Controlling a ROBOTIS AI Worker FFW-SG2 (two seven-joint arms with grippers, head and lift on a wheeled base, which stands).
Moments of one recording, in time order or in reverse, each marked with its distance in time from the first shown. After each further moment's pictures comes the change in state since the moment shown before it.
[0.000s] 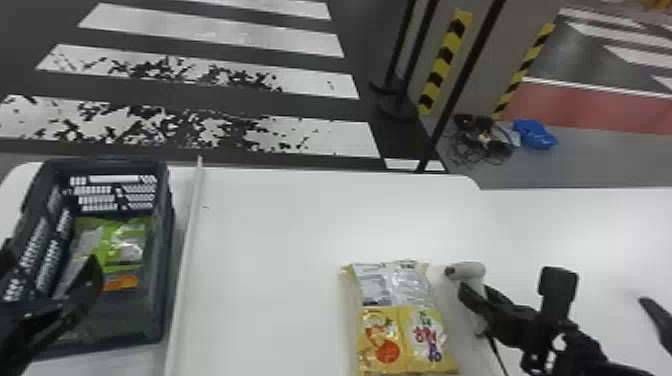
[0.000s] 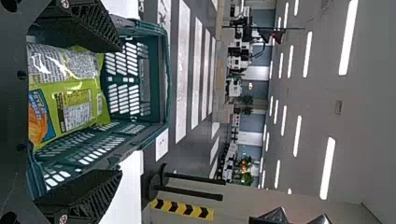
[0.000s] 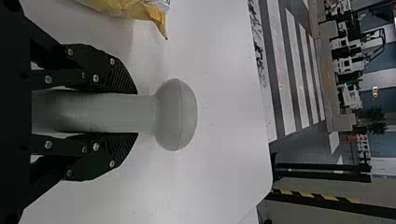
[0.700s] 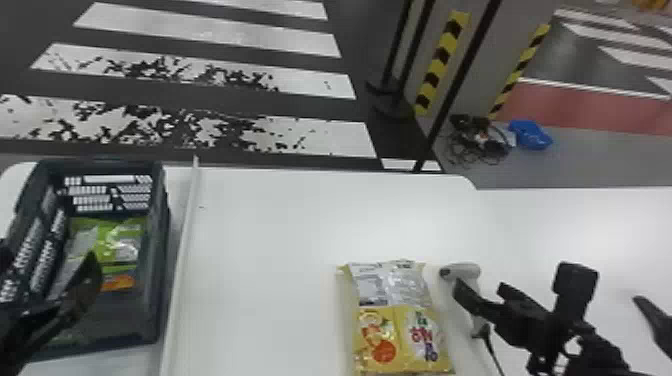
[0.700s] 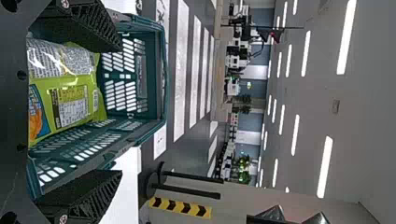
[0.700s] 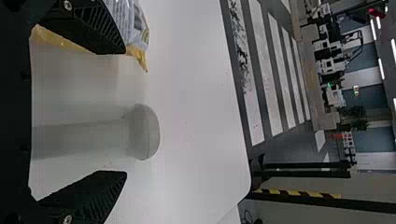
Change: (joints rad) left arm -0.009 -0.003 -0.006 -0.004 0.000 0.003 0.001; right arm 0.143 0.058 -0.044 -0.332 -0.090 0.129 -0.053
